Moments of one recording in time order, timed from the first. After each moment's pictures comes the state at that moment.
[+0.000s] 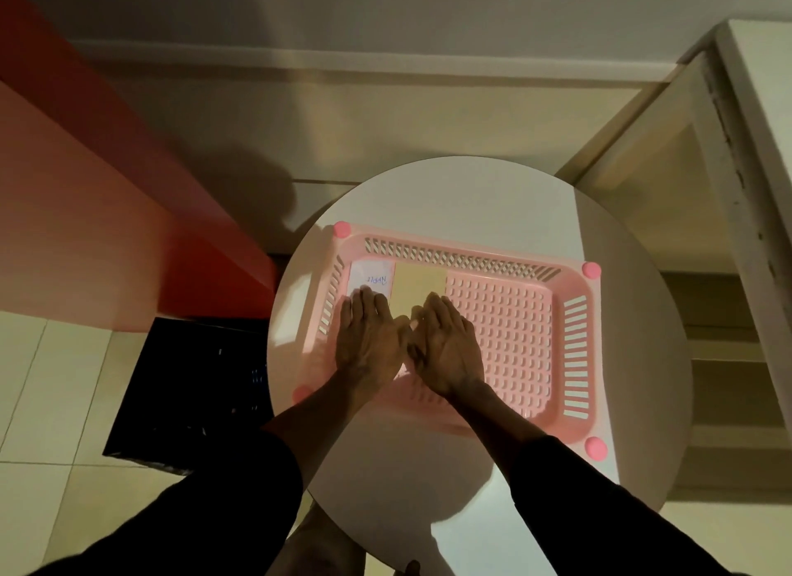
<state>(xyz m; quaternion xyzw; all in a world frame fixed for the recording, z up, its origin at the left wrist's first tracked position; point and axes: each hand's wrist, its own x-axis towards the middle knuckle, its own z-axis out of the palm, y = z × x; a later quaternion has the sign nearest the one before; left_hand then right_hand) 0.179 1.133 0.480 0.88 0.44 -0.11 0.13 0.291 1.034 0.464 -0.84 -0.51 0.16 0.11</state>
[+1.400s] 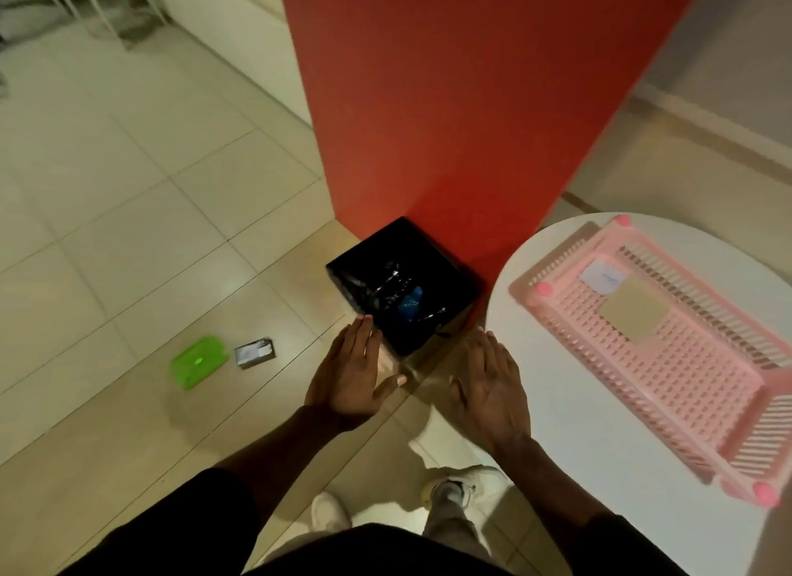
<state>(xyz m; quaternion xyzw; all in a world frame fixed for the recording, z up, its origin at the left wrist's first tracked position) -0.247 0.893 0.541 0.77 0.62 0.00 0.13 0.003 0.888 0.539 -0.63 -0.77 0.09 0.07</state>
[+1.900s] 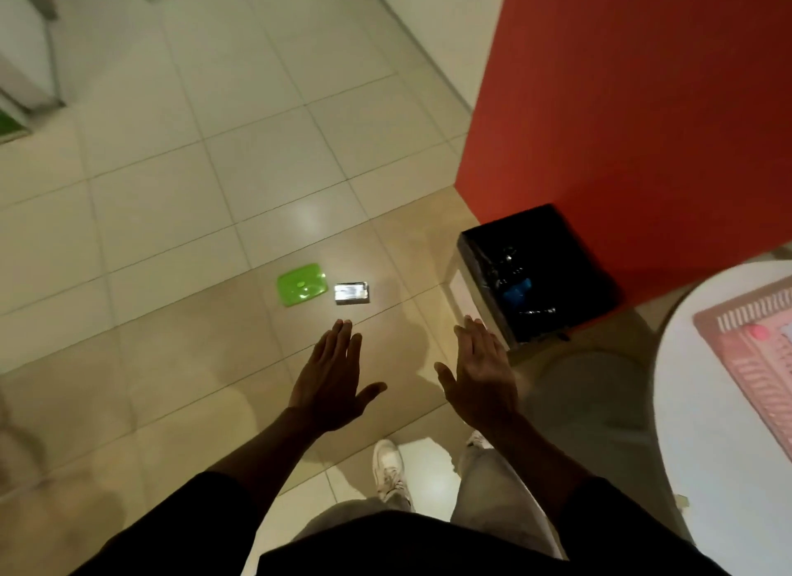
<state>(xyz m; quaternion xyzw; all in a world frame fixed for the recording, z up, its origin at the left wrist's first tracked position) -0.503 0.731 0.501 0.64 0.75 -0.05 0.17 -0.264 0.840 0.509 -0.49 -0.86 0.15 -0.01</state>
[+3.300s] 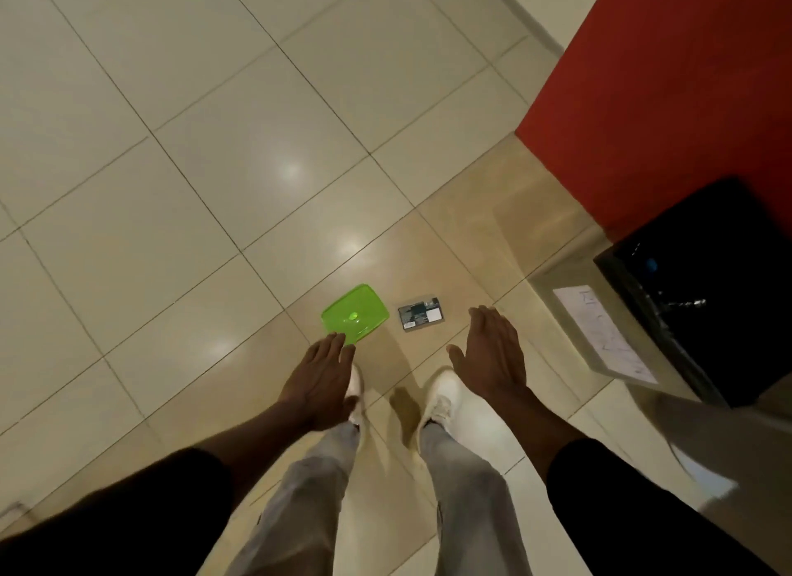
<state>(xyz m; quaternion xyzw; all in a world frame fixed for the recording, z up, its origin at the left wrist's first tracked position) -0.950 0.961 0.295 0.70 0.61 -0.22 0.31 -0.677 1.053 0.282 -0.62 -0.73 0.24 -0.13</state>
